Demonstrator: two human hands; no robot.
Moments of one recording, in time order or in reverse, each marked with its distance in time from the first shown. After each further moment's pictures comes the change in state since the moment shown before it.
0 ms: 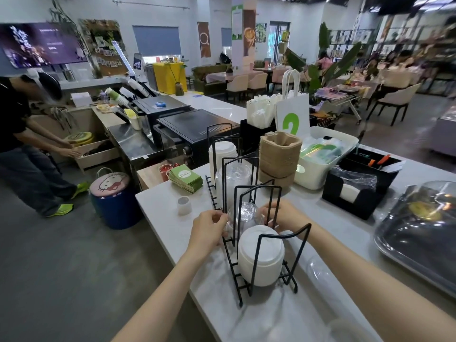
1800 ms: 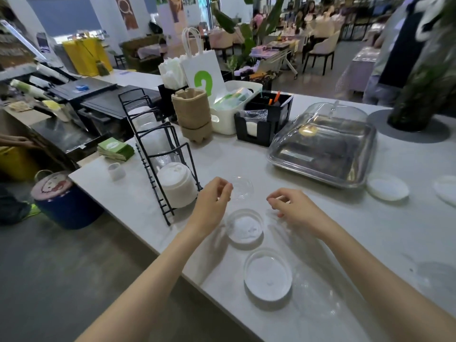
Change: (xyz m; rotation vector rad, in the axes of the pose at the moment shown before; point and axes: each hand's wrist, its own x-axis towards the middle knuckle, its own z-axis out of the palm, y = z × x) left_hand -0.184 0.061 0.126 0.124 -0.324 0.356; right_hand -0.279 0.126 -0.088 -0.076 0.334 0.054
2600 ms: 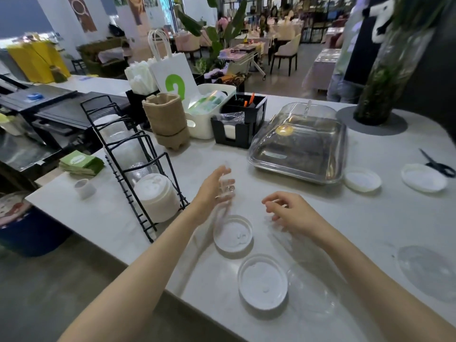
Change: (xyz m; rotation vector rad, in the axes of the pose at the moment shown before) left_hand 0.069 0.002 0.030 -0.547 -0.325 -0.343; right_hand -0.014 0.016 -0.007 0.114 0.100 0.002
